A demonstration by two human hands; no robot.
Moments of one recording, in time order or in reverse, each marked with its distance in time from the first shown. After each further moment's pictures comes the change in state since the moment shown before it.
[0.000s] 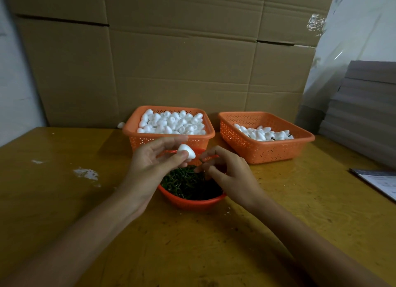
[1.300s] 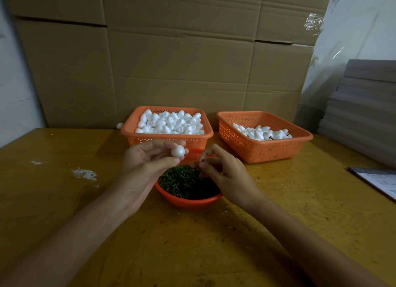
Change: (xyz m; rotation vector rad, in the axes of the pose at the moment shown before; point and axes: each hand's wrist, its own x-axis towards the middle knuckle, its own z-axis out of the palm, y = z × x) left_hand -0.001 0.002 -0.006 -0.178 -0.013 -0.025; right_hand 0.000 0.005 0.003 0.091 -0.032 -0.054
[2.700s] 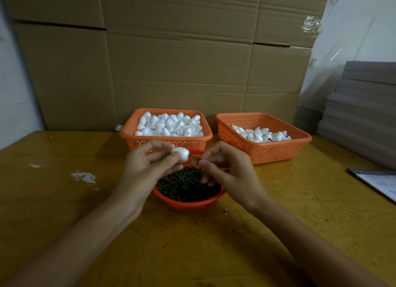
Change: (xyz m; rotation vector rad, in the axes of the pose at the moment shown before) left_hand 0.003 -0.009 0.000 0.134 0.104 0.004; right_hand 0.001 -0.003 -0.009 0.209 0.081 -0.117
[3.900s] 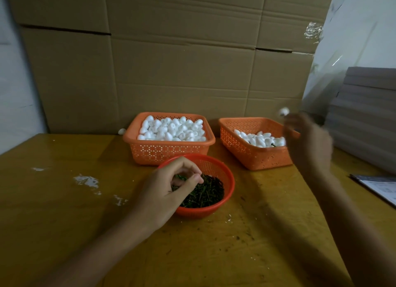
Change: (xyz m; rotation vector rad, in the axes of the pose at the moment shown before) left_hand -0.016 -0.010 0.013 0.524 -0.227 0.225; right_hand 0.029 0.027 -0.132 -0.993 0.656 0.134
